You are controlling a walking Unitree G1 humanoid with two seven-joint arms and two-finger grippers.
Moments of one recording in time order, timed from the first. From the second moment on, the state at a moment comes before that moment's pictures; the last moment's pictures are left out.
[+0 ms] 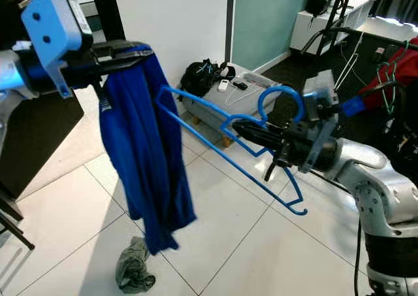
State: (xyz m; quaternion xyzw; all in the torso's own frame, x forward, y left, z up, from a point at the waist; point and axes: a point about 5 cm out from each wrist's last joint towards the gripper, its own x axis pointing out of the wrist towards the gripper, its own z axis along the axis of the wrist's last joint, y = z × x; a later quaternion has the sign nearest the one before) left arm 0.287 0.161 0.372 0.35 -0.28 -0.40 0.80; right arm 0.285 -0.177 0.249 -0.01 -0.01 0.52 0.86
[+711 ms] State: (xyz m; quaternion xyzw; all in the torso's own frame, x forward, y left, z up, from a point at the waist) left arm 0.262 0.089 0.332 0.23 -0.28 -0.52 0.77; right arm 0.363 -0.193 0.246 0.19 0.01 0.18 0.96
